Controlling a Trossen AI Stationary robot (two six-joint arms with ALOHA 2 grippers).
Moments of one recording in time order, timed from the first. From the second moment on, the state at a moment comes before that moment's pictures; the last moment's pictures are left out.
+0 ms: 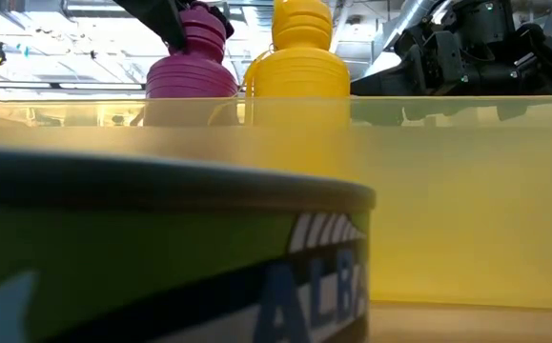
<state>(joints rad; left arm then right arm) -0.28 1.53 1.21 -0.66 0.01 0.07 -0.03 1.41 0.31 1.00 -0.05 0.03</state>
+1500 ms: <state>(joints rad) -0.61 1.29 1.21 -0.71 -0.06 -0.14 -0.06 1.41 0.31 0.97 -0.03 0.07</state>
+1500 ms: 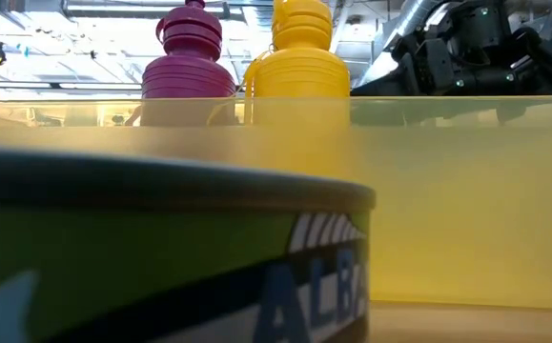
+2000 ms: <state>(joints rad) -0.73 1.40 1.24 -0.66 -0.03 -0.08 -0.07 1.41 0.31 0.88 0.01 0.18</state>
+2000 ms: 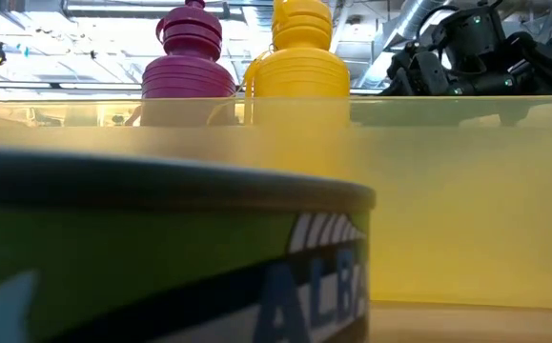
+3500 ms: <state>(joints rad) -0.77 1.71 1.62 -0.92 -0.09 -0.04 -0.07 1.41 0.31 0.82 0.03 0.20</state>
